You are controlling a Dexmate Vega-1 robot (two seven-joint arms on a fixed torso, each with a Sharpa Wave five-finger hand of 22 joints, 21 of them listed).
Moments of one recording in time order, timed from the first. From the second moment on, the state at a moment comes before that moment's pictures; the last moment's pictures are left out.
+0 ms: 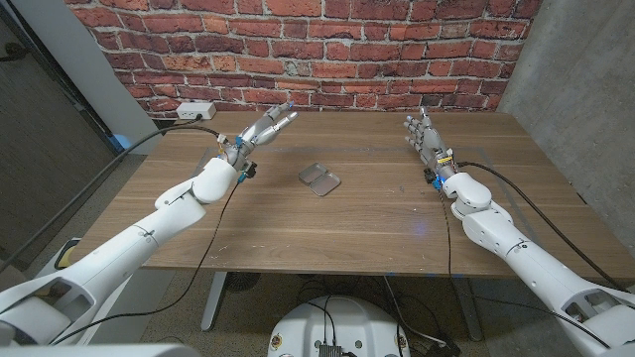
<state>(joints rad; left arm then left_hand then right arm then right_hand) 0.77 0.77 0.50 -1.57 0.07 -0.28 0.22 0.08 -0.11 0.22 0.12 0.27 0.03 -0.20 0.19 0.18 0.07 -0.09 0.21 0.19 -0.16 -0.04 0.18 0.18 -0.09 0.04 0.18 0.18 -0.82 -0.54 -0.40 -1.30 0.53 0.35 0.02 0.15 0.02 -0.02 0.05 0.21 0.01 -0.04 0.20 0.20 0.06 0.02 0.22 0.20 -0.12 0.03 0.17 0.18 -0.07 0.18 0.18 0.18</state>
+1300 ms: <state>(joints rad) 0.71 0.93 0.53 -1.75 0.57 -0.14 0.08 0.43 -0.15 0.21 -0.10 0.29 -0.18 -0.17 0.17 0.19 0.08 -0.17 0.24 0.21 -0.17 -0.03 0.20 0.19 -0.17 0.08 0.20 0.19 -0.88 -0.58 -0.38 -1.39 0.51 0.35 -0.03 0.15 0.02 -0.02 0.04 0.21 0.03 -0.07 0.20 0.20 0.07 0.01 0.22 0.20 -0.11 0.03 0.18 0.18 -0.07 0.17 0.18 0.18</state>
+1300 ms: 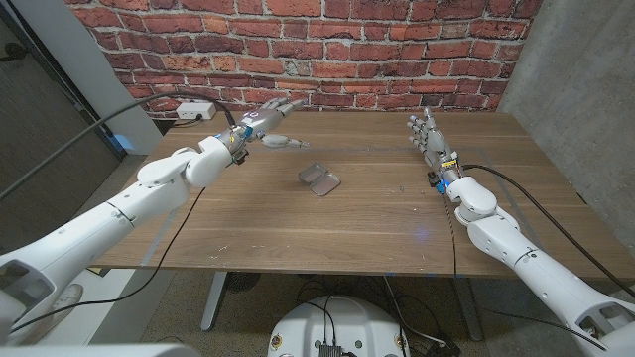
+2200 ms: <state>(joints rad) 0.54 0.93 0.63 -1.70 0.82 -0.27 -0.04 0.57 -0.10 0.25 -0.14 0.29 -0.18 -0.14 0.19 0.20 -0.01 -0.18 0.21 0.22 -0.17 -0.02 0.19 0.19 -0.17 0.08 0.20 0.19 -0.88 -0.57 -0.38 -1.38 0.52 0.33 -0.04 0.15 0.02 -0.02 0.04 0.21 0.03 -0.07 0.20 0.20 0.07 0.01 0.22 0.20 -0.11 0.03 0.18 0.18 -0.07 0.17 0.19 0.18</state>
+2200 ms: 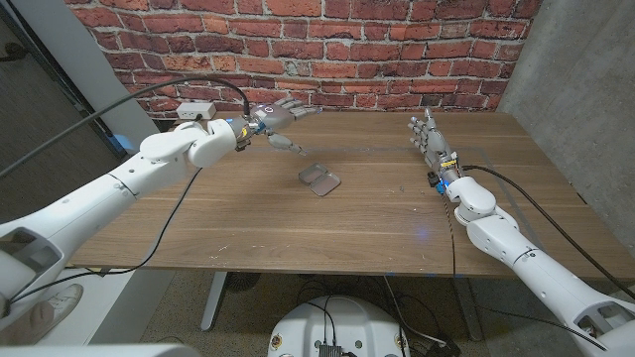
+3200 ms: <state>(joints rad) 0.50 0.92 0.66 -1.63 0.91 -0.35 0.06 0.68 -0.11 0.21 -0.14 0.31 -0.17 -0.15 0.20 0.20 0.34 -0.21 0.31 0.21 -0.16 -0.03 0.23 0.20 -0.11 0.05 0.22 0.19 -0.86 -0.57 -0.38 -1.38 0.51 0.29 -0.06 0.15 0.02 -0.02 0.04 0.21 0.04 -0.06 0.20 0.20 0.08 0.01 0.23 0.20 -0.10 0.04 0.18 0.18 -0.07 0.18 0.19 0.18</state>
